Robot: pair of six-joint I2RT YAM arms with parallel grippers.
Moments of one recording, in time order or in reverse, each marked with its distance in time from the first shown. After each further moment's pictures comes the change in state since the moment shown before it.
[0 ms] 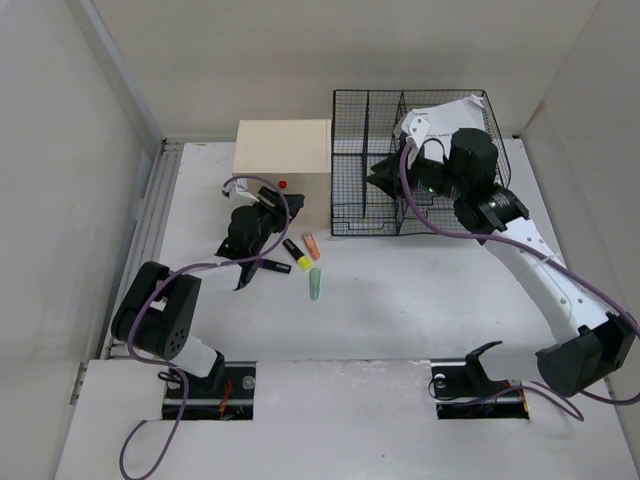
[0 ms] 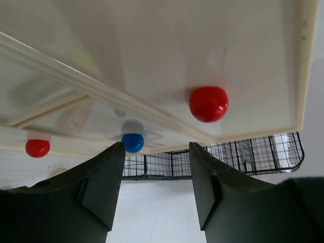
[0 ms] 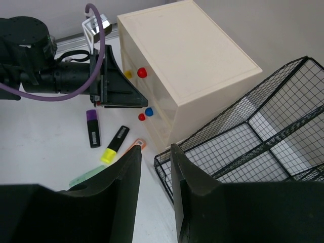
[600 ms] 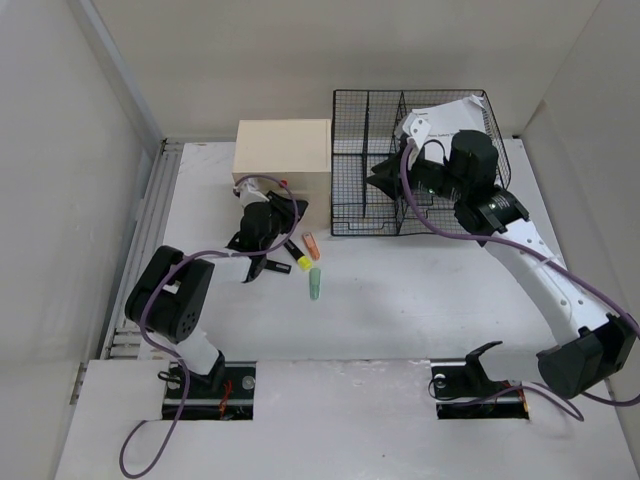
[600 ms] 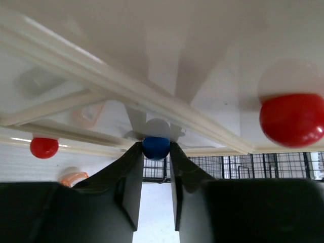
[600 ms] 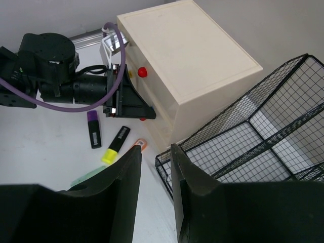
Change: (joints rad) left arm -0.025 0.133 0.077 -0.058 -0.037 -0.013; right arm 0.000 -0.012 -0.017 0.015 0.005 0.015
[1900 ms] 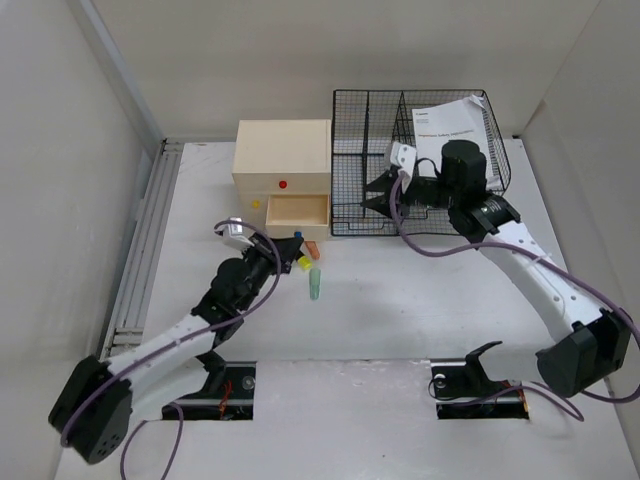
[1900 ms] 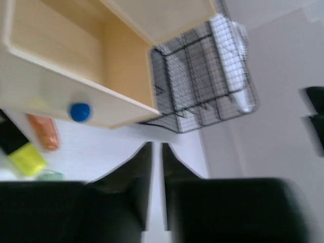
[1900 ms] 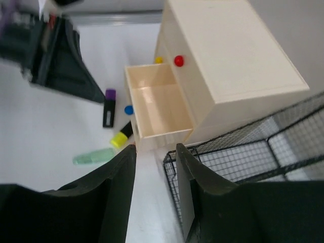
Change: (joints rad) left arm -0.214 -0.665 -0.364 -0.130 -0.135 -0.015; right arm -0.001 0.003 -0.074 0.006 -0.174 -0.163
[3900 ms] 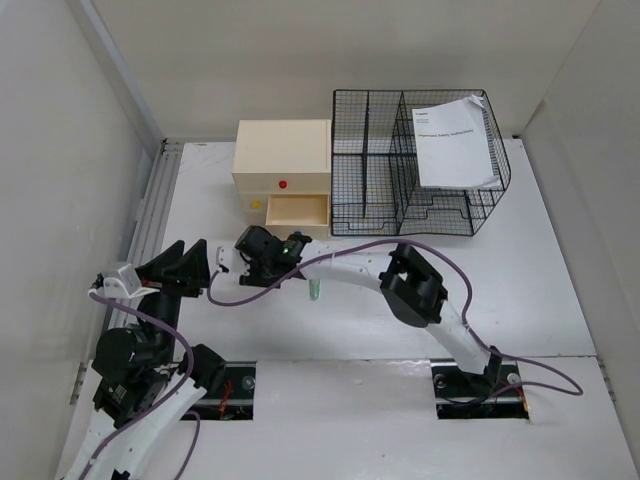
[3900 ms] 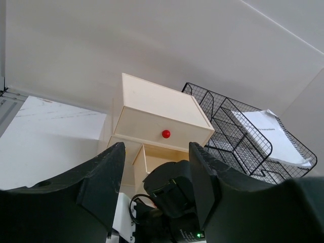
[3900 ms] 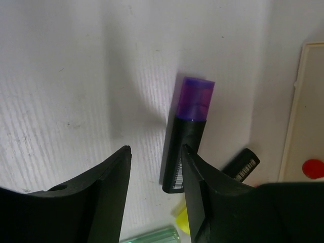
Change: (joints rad) left arm 0.019 -0.933 0.343 -0.856 -0.303 0.779; right arm 0.694 1.027 0.679 -0.361 0.830 -0.121
